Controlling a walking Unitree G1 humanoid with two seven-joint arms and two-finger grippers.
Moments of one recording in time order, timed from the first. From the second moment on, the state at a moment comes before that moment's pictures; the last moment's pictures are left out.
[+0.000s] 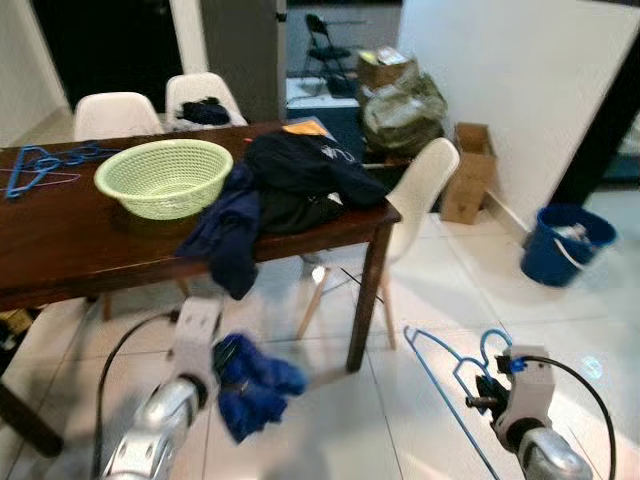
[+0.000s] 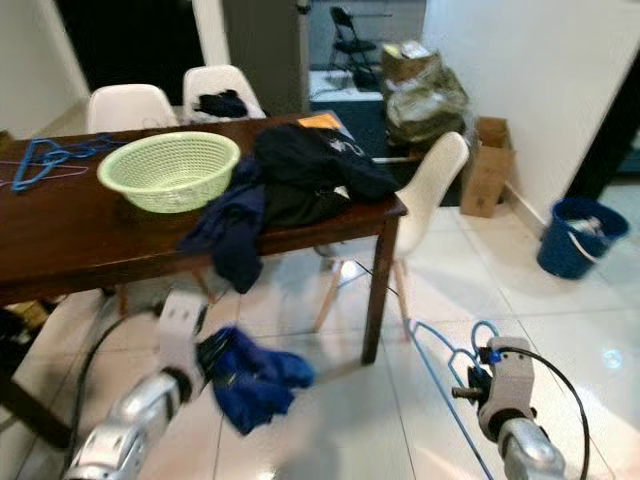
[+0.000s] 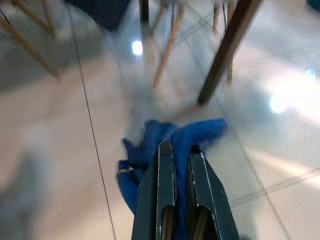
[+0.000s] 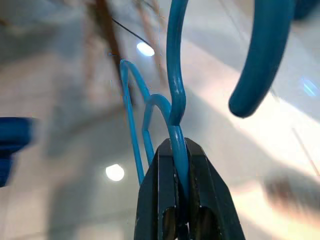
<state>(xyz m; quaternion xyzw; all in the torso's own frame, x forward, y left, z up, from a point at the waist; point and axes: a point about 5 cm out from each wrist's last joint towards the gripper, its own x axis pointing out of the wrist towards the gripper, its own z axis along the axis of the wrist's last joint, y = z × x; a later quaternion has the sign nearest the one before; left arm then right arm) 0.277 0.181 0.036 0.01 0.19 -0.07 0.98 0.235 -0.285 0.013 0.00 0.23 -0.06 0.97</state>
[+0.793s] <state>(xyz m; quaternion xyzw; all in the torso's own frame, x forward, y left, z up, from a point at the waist) 0.275 0.171 0.007 -0.04 0.20 -0.09 0.97 0.220 -0.300 -0.004 0.14 0.22 -0.12 0.96</state>
